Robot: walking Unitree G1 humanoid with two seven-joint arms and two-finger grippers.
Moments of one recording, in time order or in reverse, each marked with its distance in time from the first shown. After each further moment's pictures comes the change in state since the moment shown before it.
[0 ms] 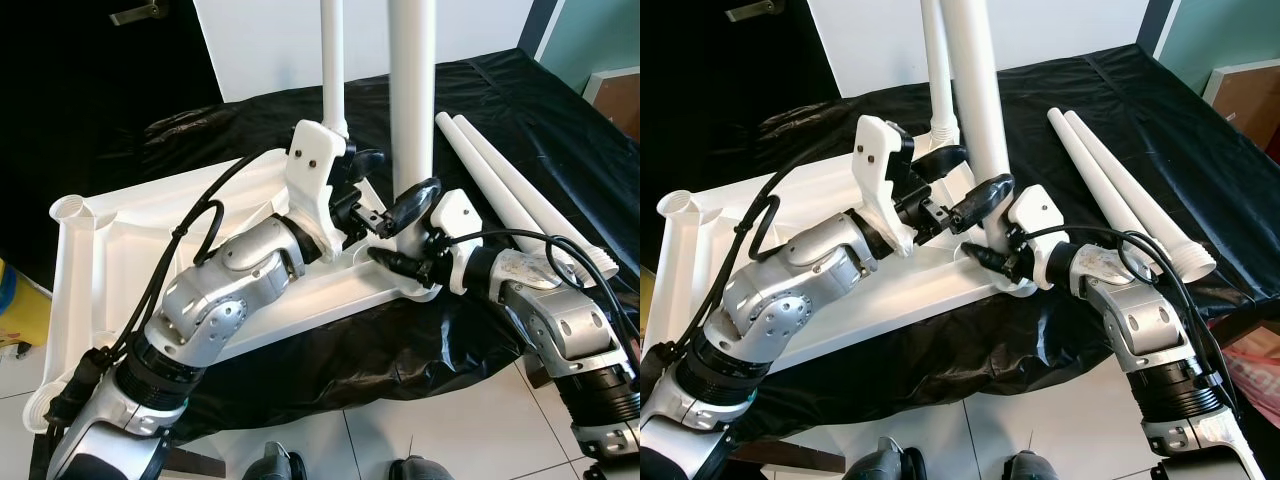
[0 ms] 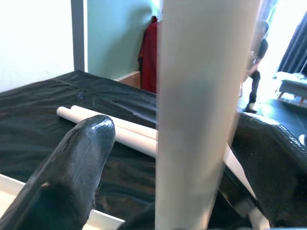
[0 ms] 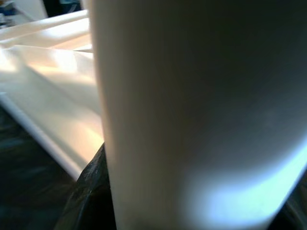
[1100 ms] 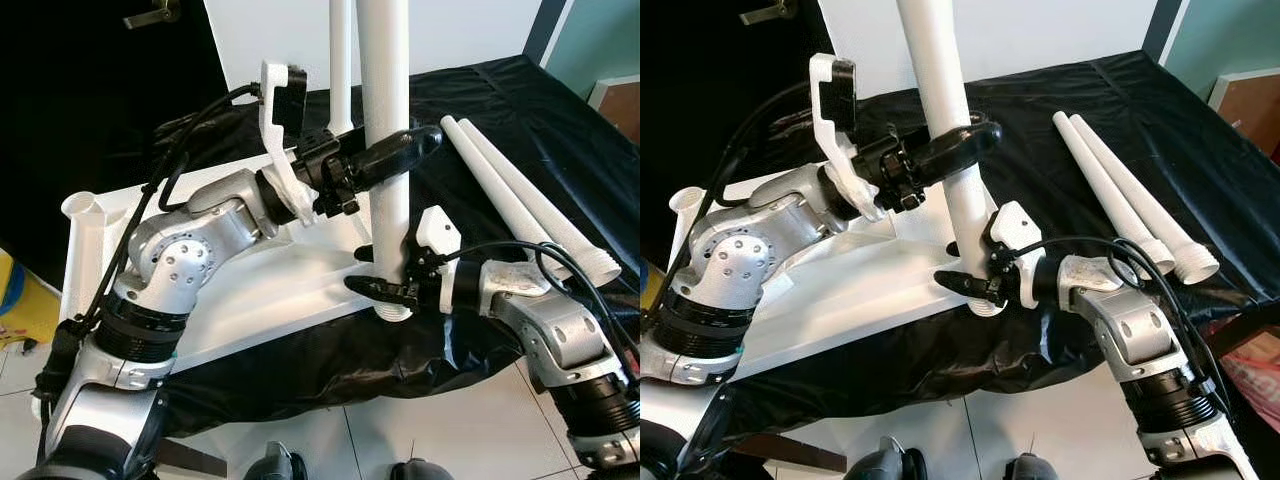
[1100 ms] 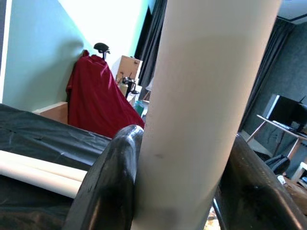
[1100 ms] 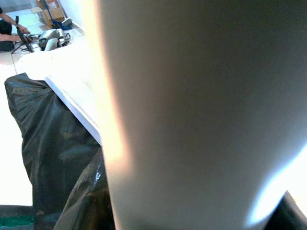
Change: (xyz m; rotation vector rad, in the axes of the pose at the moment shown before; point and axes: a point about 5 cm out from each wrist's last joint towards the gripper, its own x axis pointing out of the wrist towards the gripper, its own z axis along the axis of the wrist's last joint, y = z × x) left arm -0.004 0.012 0.034 -0.144 -0.080 -0.332; right arm 0.009 0.021 0.003 0.084 -0.032 0.137
